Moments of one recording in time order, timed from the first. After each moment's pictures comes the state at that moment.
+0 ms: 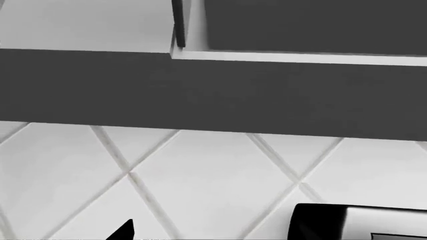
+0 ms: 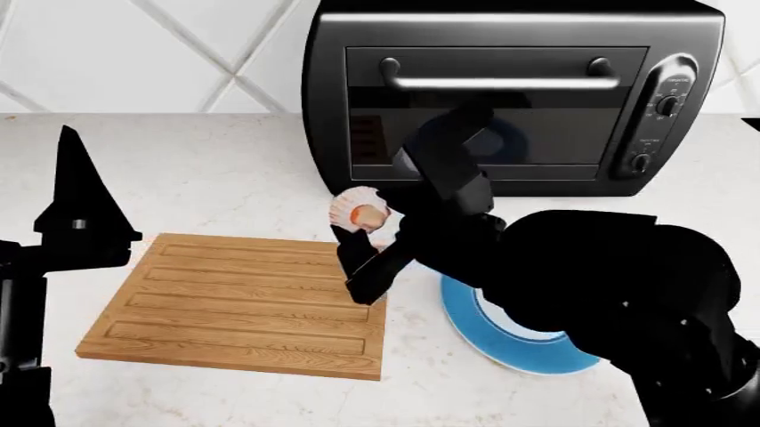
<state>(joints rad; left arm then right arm) -0.14 -0.47 -0.20 0.60 -0.53 -0.07 -0.18 1.06 0.39 -0.54 -0.29 1.08 1.16 0.18</state>
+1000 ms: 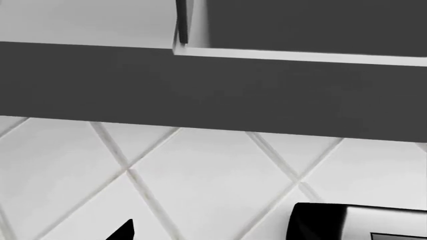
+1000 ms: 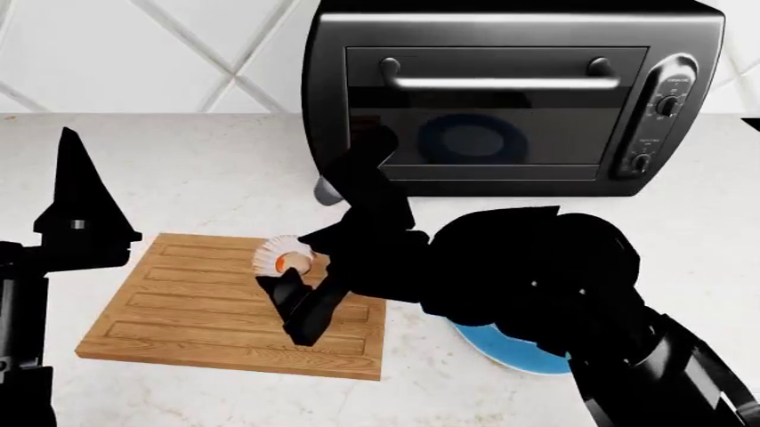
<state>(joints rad) -0.14 -0.47 -0.20 0.58 -0.54 -0.05 -0.18 1.11 0.25 -0.68 -0.12 1.10 1.12 -0.01</state>
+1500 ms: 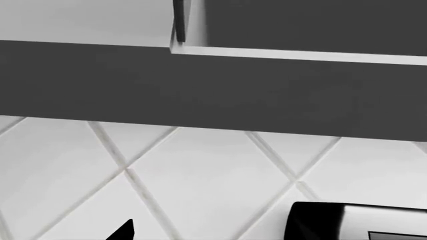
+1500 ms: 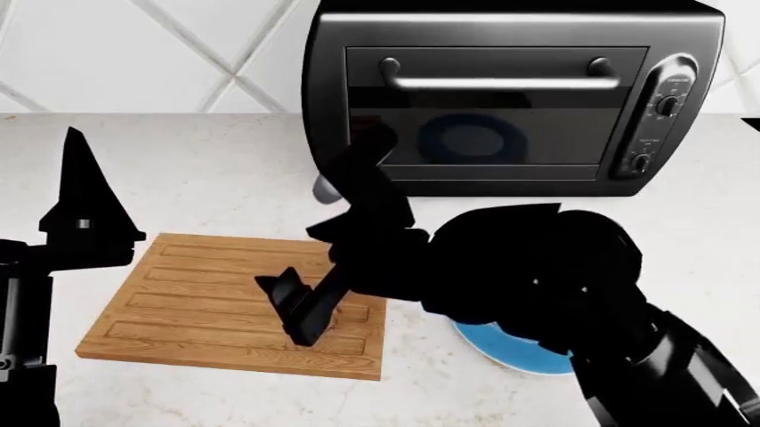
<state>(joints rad) -0.15 -0.47 -0.19 0.57 -0.54 -0.05 -0.18 1.12 0.26 -0.69 -0.12 1.11 1.12 -0.01</state>
